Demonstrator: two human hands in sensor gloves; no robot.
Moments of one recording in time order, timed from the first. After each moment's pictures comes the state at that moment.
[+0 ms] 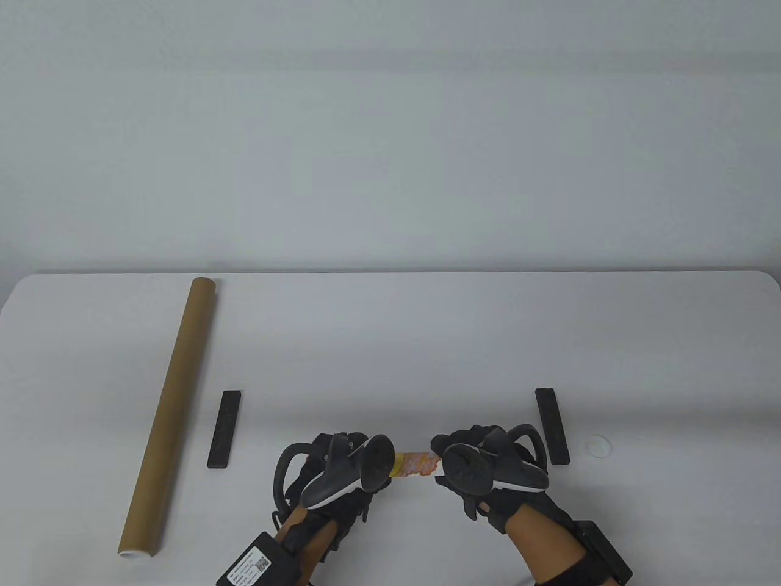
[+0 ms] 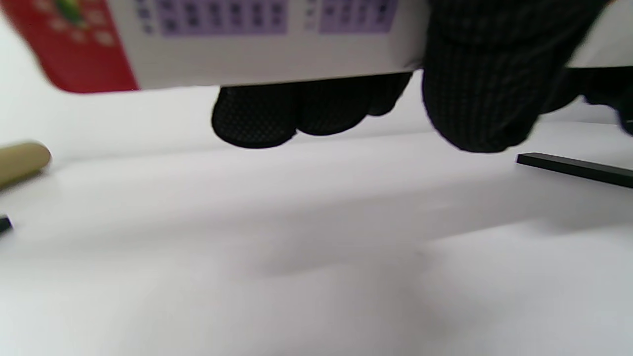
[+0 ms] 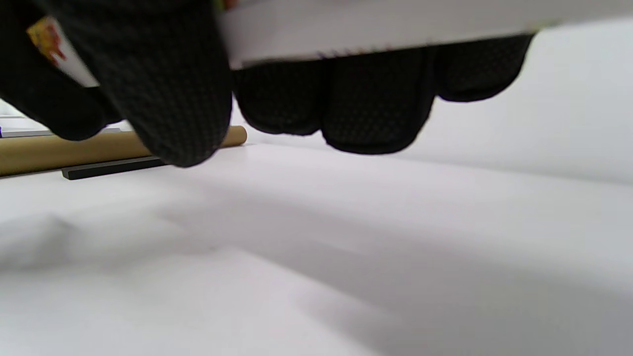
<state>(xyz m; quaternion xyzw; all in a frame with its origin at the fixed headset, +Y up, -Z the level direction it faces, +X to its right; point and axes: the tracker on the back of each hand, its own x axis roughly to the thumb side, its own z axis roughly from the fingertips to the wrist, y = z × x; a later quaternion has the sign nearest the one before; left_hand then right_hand) -0.089 -0.691 -0.316 0.00 -0.13 -0.05 0.99 0.111 -0.693 -0.331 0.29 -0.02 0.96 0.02</state>
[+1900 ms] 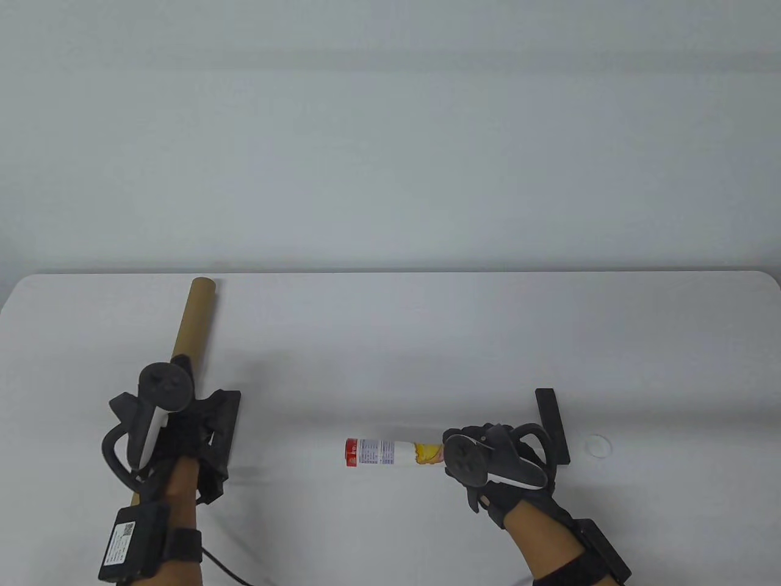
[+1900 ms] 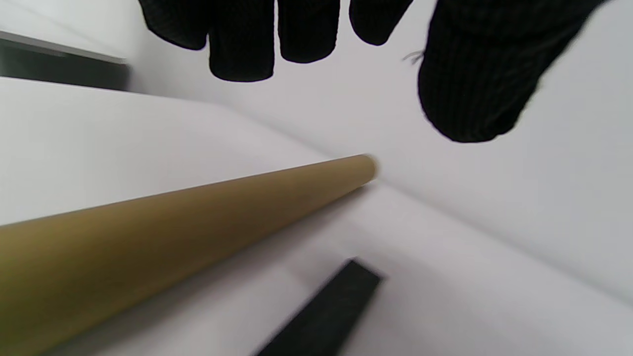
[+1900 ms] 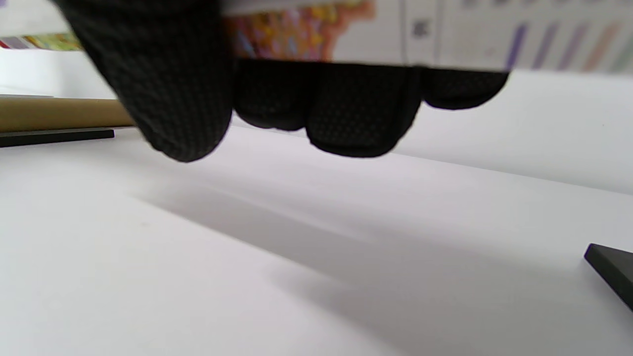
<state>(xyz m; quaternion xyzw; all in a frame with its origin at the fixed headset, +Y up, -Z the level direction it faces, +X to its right) -0.345 -0.679 -0.361 -0.03 0.30 0.16 0.94 0.114 -0.703 -0.339 0.23 -0.02 0.97 -0.03</state>
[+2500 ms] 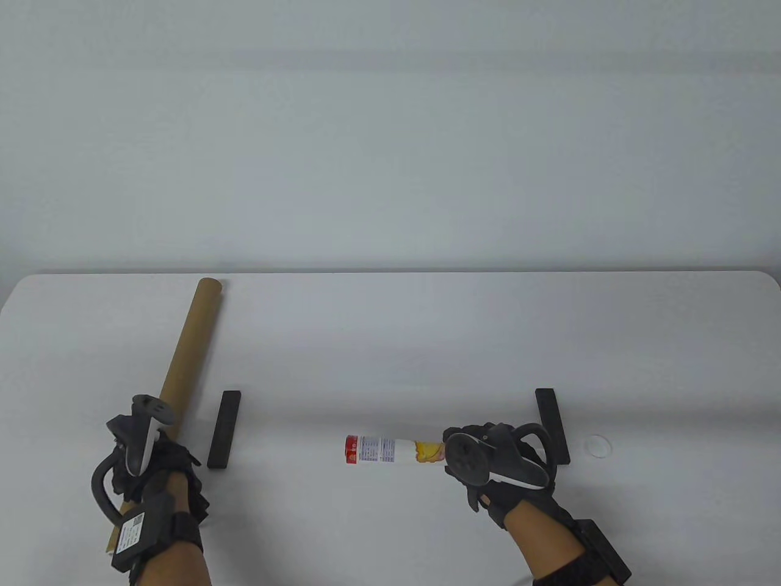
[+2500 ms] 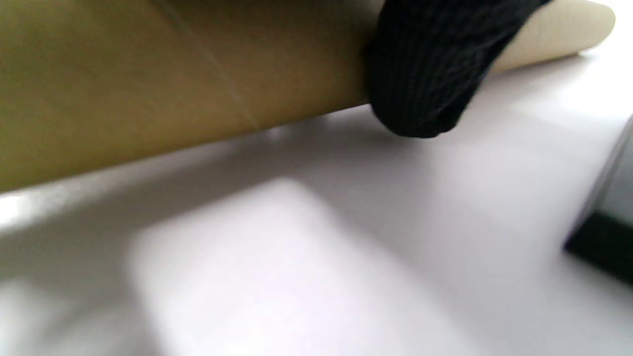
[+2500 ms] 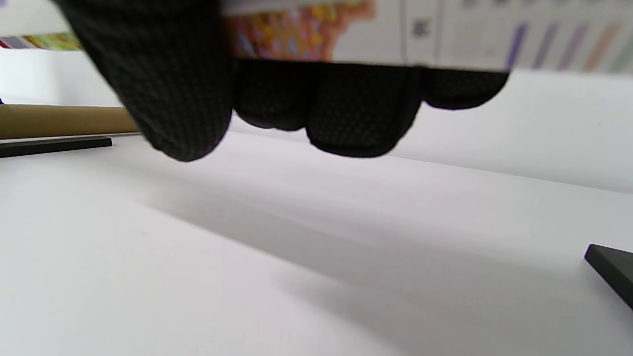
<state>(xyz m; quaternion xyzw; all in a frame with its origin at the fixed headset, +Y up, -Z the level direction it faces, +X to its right) -0.378 -0.751 -0.369 -0.16 0.42 0.09 0.89 0.117 -0.700 -0.339 0.22 -0.03 0.97 -0.02</state>
